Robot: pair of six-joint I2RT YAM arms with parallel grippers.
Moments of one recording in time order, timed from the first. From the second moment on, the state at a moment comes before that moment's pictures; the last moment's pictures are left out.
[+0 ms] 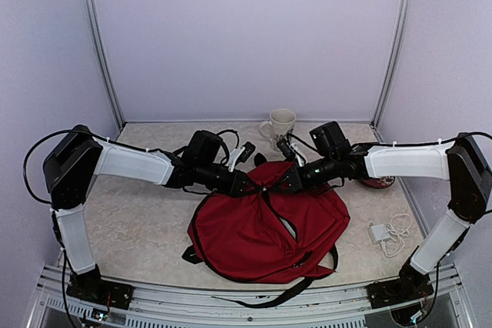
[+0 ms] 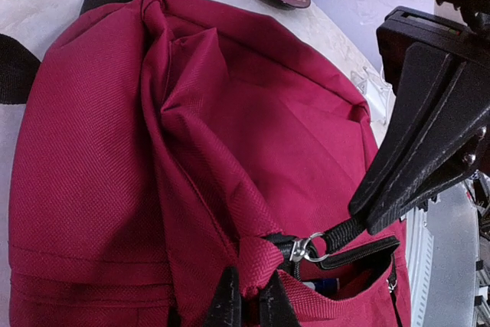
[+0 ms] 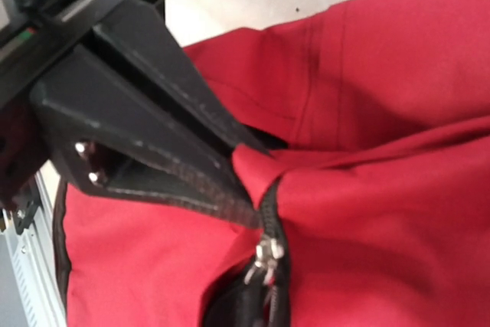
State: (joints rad) left arm -0.77 1.91 1.15 0.14 0.55 -0.29; right arm 0.67 1.62 1.01 -0.14 -0.59 0.36
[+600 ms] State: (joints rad) left arm -0.66 1.88 1.01 0.34 0.60 -0.46; right arm 0.70 1.43 0.70 -0.09 -0.63 0.52
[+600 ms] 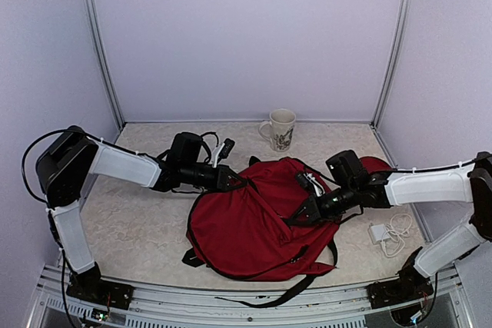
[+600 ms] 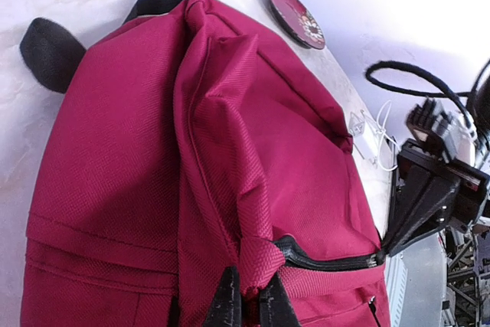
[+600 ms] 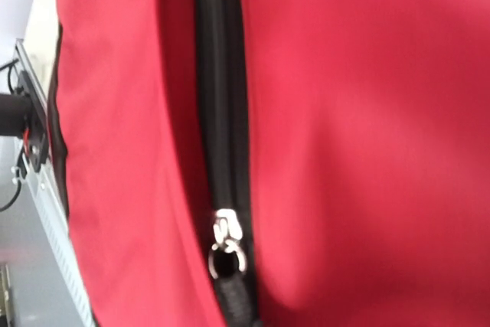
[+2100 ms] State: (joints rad) left arm -0.51 1.74 1.45 -0.23 0.04 -0.19; right arm 0.04 1.10 0.77 -0.10 -0.29 0.41
